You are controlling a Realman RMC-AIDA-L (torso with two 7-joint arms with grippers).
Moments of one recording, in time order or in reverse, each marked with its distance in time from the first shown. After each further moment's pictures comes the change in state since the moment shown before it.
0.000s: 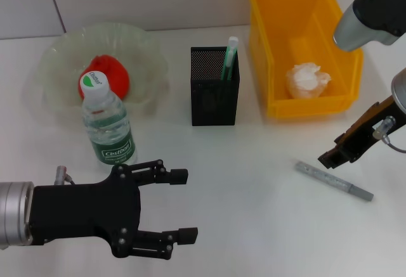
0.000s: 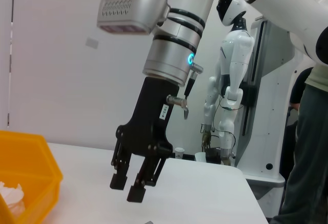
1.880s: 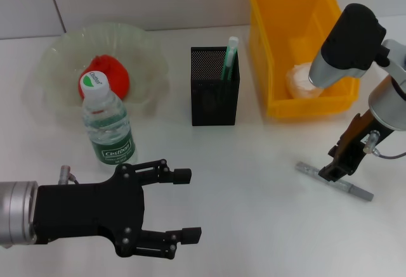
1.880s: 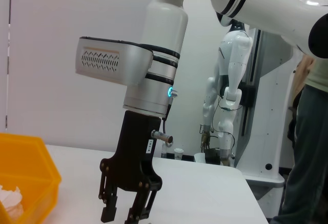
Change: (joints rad) left arm -0.007 -0.002 0.011 -0.011 -0.008 -0.009 0.012; right arm 0.091 0.001 -0.016 0.298 -0.074 0.130 -0.259
